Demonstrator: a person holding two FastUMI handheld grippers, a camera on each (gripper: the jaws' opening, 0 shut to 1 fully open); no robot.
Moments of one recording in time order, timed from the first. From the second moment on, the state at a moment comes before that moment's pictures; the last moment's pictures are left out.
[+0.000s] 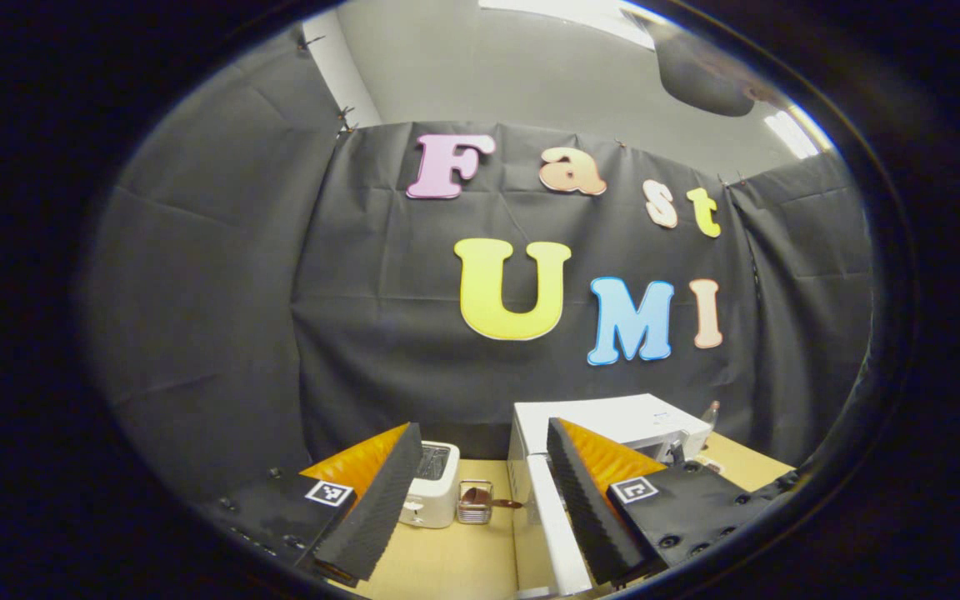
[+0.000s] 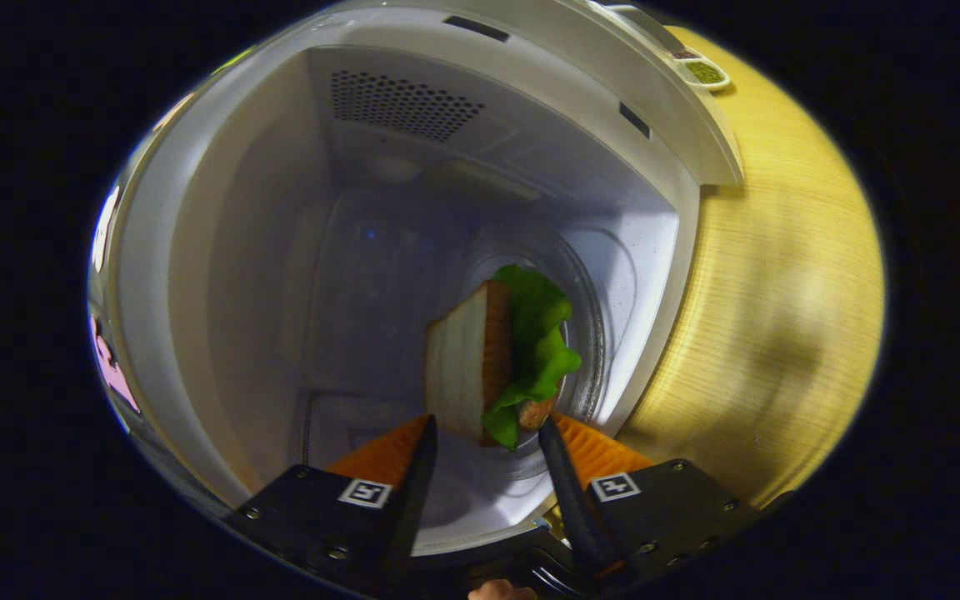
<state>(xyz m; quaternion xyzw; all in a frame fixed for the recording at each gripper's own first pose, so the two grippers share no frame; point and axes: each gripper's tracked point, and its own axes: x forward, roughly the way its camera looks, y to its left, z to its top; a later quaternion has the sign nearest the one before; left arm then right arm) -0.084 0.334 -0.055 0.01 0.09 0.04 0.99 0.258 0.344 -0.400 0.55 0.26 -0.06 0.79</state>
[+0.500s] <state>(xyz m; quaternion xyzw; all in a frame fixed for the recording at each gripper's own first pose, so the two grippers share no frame) -0.065 0.284 -0.054 -0.01 0.08 -0.01 1.00 0.181 0.310 -0.367 0.37 0.28 0.02 0.89</state>
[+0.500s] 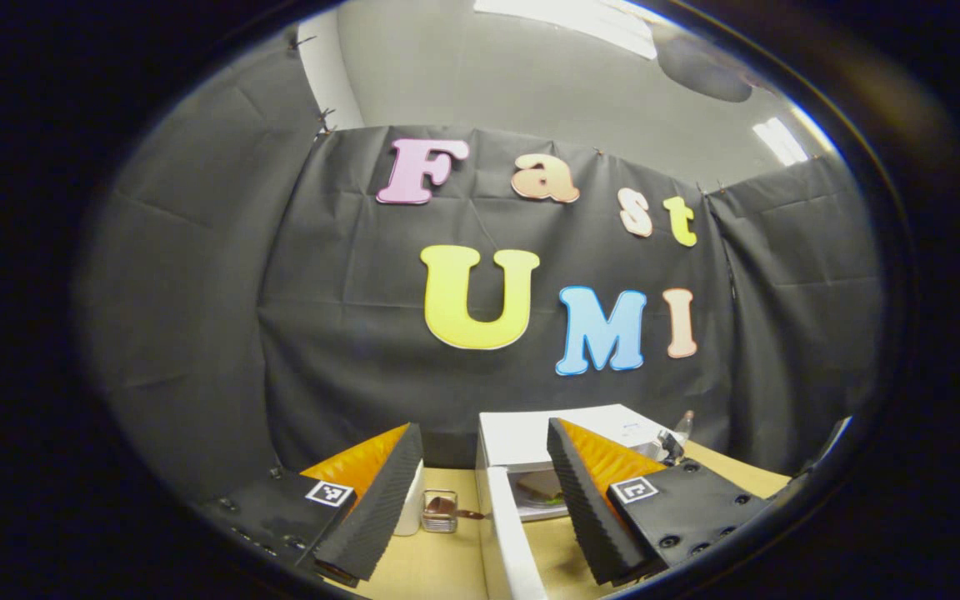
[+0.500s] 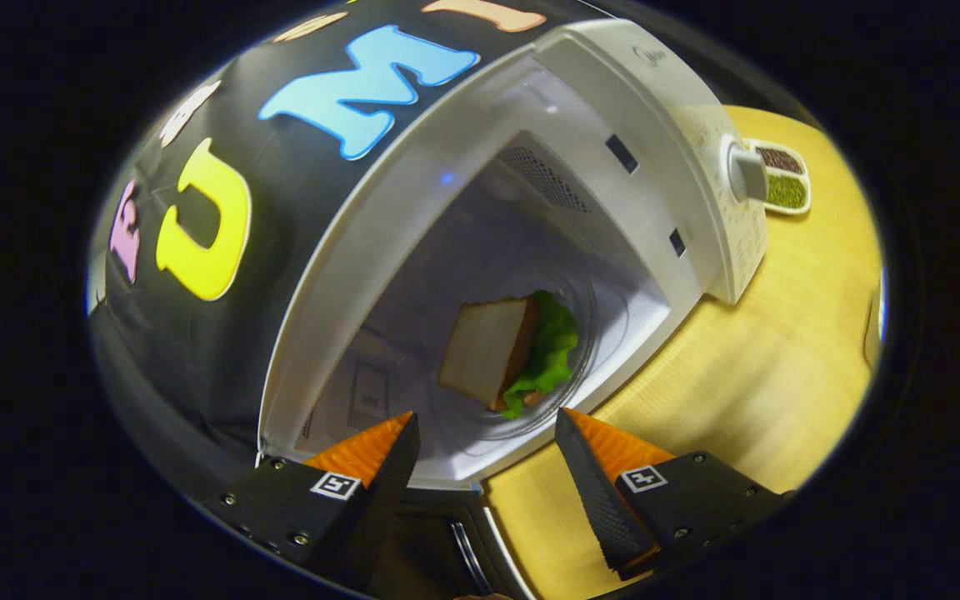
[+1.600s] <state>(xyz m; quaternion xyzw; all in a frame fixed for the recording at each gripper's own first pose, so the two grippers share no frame) -0.049 0.181 -0.095 0.01 0.09 -0.04 1.00 0.001 0.150 -0.097 0.05 0.02 0.05 1.00</state>
